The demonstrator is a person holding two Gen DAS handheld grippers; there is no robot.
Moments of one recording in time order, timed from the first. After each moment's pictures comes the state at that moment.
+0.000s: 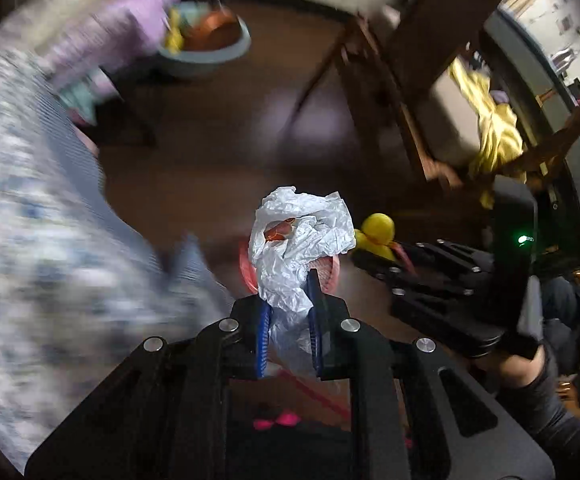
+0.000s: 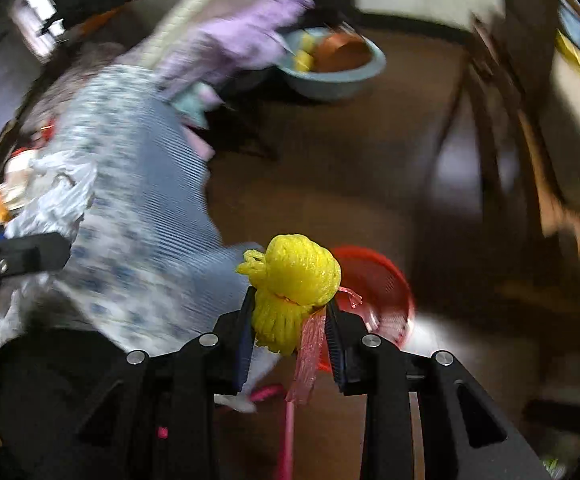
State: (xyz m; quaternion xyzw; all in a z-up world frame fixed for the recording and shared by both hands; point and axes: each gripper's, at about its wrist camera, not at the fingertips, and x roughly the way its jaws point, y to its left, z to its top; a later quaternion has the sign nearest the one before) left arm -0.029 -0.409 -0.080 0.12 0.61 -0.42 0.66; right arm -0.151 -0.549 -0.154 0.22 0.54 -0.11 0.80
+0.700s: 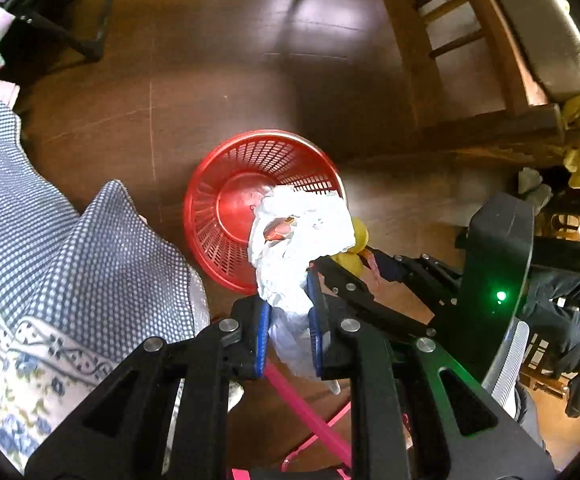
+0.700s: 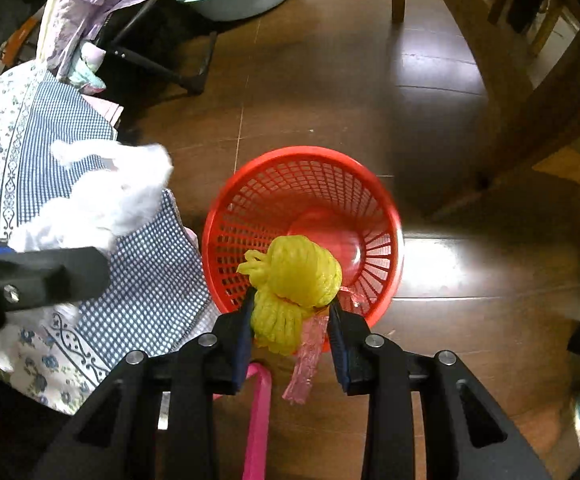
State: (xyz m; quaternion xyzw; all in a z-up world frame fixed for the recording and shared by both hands) left arm -0.054 -0.536 -0.243 0.22 0.71 -0.37 0.56; right arm -0.168 -0.579 -0.328 0.32 0.60 -0.15 0.72
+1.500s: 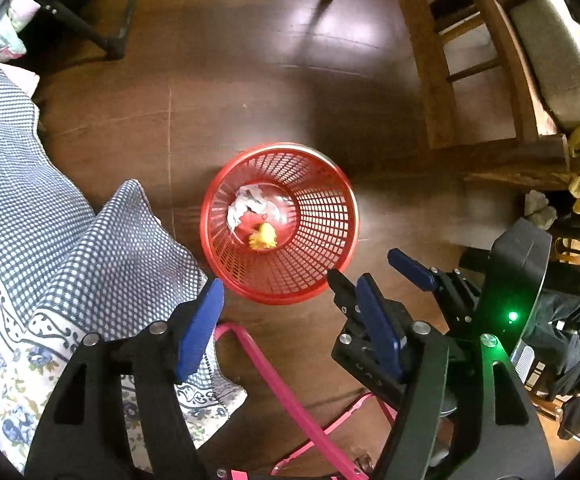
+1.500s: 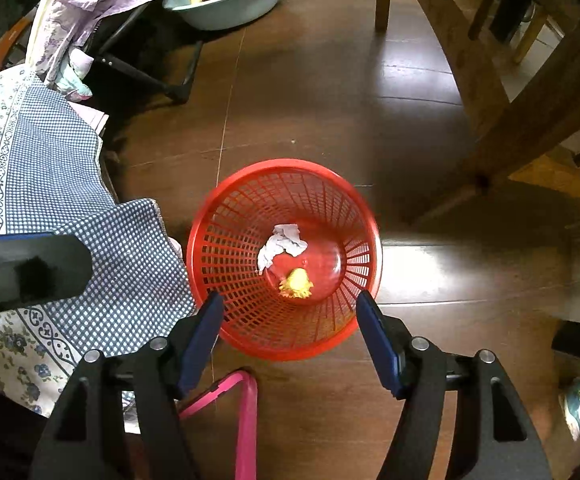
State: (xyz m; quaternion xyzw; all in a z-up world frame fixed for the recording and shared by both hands) left arm -0.039 -0.517 -0.231 0.20 0.71 -0.34 0.59; right arm -0.173 -0.590 -0.312 0.30 0.60 -0.18 0.72
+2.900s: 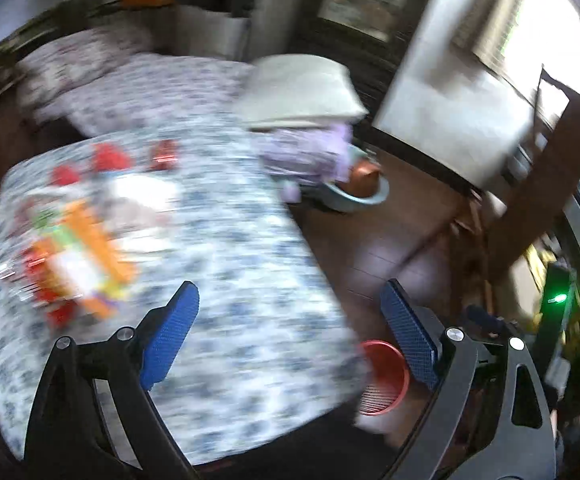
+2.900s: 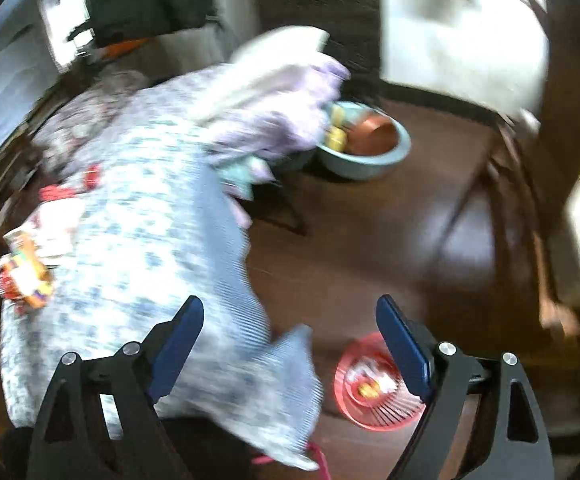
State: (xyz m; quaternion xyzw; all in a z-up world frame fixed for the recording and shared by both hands) left arm 0.026 -0.188 0.040 -0.04 0.44 -0.20 0.87; right arm -0.049 -0.440 -0.032 0.15 0.45 -0.11 0.87
